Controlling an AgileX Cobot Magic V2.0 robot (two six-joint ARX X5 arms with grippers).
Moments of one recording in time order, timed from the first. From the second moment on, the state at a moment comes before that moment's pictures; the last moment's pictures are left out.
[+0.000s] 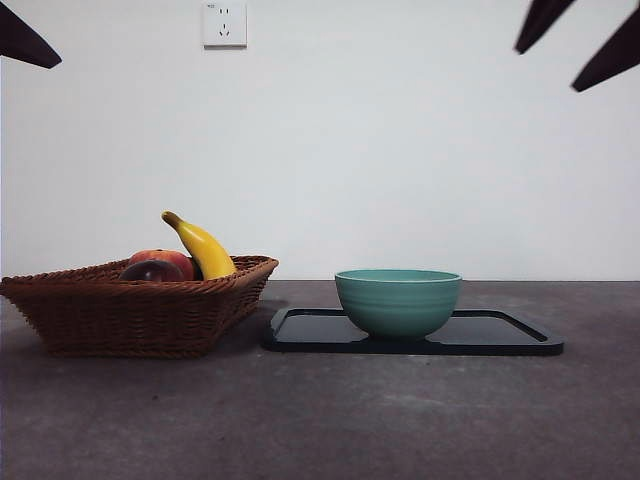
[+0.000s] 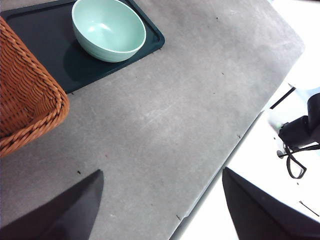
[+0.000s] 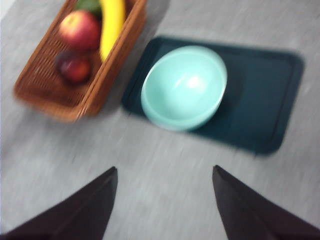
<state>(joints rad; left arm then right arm) -0.29 0.89 0.95 -0.88 0.68 0.11 0.33 1.03 1.04 -0.73 -0.28 0.25</state>
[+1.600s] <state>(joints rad) -0.29 0.89 0.95 -0.88 0.68 0.11 0.30 1.86 1.34 -0.58 -0.26 0.18</state>
